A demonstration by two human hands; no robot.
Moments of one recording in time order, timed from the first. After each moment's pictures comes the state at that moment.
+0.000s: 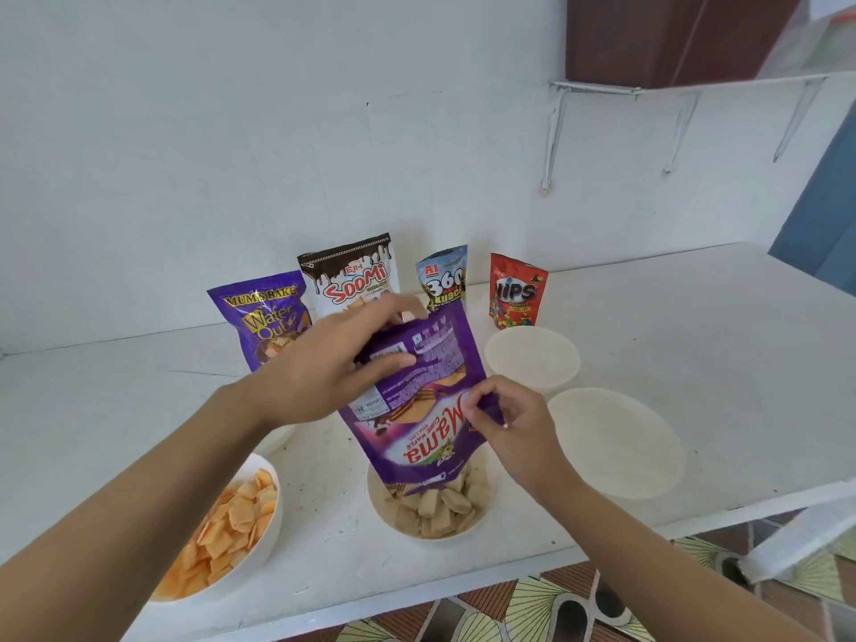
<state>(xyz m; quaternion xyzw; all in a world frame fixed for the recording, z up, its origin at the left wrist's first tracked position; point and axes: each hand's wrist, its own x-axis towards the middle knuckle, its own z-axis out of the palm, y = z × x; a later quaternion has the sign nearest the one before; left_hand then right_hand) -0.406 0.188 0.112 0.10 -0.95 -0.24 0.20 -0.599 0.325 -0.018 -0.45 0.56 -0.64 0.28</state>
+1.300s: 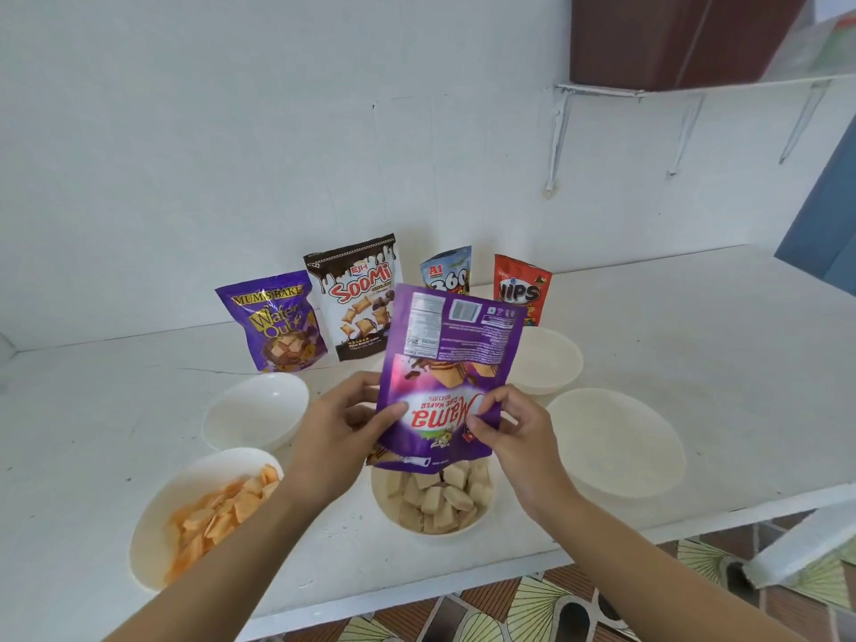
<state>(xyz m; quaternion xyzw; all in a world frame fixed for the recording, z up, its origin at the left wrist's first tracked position) -0.394 0.228 0.022 0.33 -0.75 -0.47 0.34 -0.586 0.331 -0.029 -0.32 0.55 -0.69 0.34</state>
